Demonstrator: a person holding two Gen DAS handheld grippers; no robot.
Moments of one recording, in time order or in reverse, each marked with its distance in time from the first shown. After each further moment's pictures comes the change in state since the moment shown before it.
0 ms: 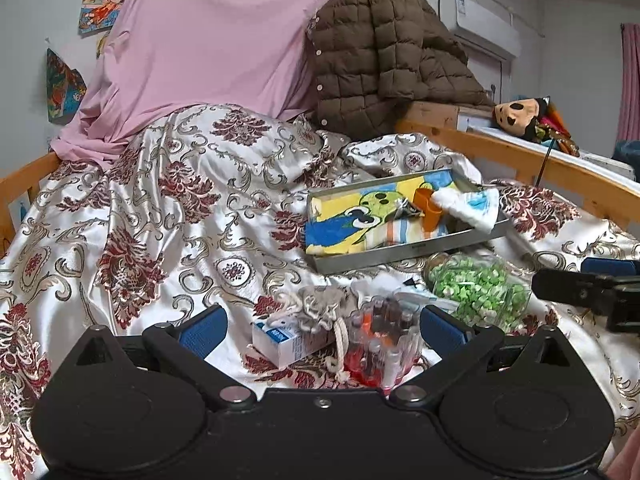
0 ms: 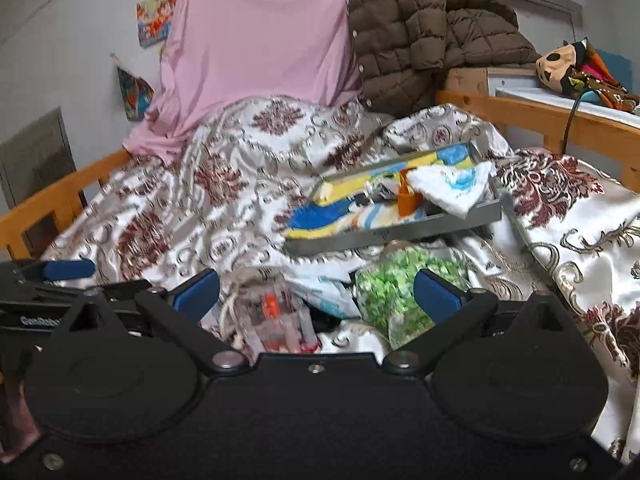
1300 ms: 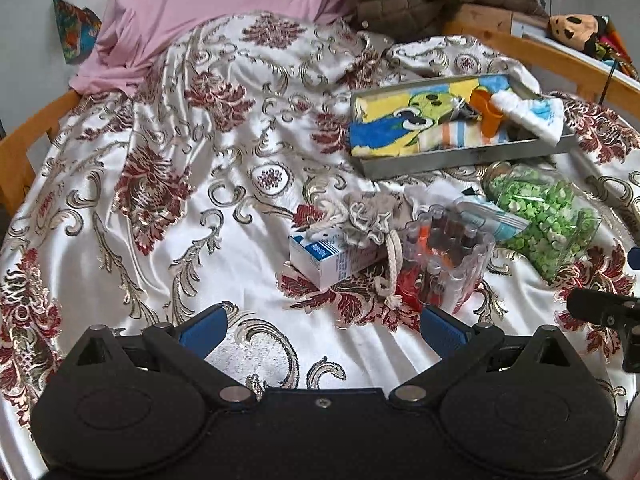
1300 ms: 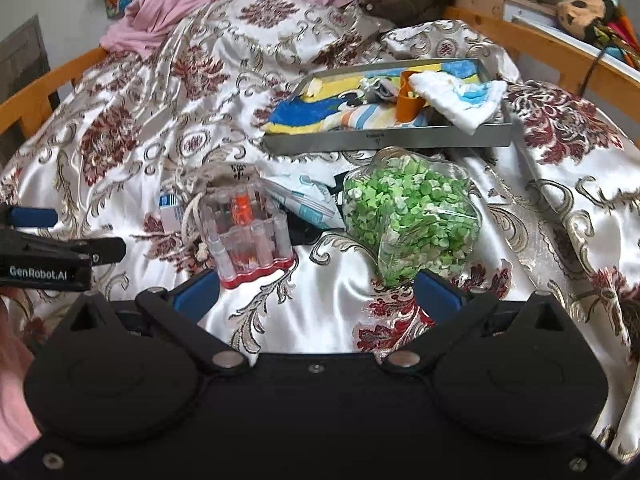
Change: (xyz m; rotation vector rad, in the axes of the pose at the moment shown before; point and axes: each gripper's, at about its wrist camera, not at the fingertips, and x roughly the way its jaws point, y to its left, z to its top) left arm 0.056 0.005 -0.009 0.006 0.306 0.142; right arm 0.095 -0.009 -0.014 -0.118 0.308 -0.043
